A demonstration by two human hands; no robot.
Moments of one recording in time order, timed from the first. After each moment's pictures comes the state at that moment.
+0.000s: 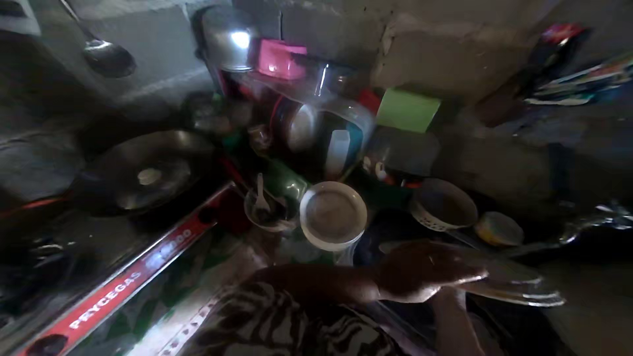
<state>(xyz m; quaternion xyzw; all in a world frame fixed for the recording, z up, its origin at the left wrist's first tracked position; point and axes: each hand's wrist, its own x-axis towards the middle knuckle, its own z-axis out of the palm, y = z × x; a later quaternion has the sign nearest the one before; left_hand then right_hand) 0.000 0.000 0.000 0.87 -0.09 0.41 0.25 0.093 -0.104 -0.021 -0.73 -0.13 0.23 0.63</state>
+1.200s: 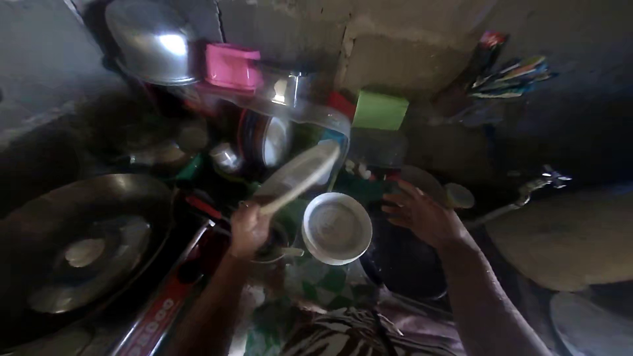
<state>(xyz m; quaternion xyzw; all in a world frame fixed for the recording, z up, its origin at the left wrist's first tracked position) -0.218 0.269 -0.011 0.79 0.16 0.54 0.25 0.071 0.018 0.074 -0.64 -0.25 0.37 0.63</state>
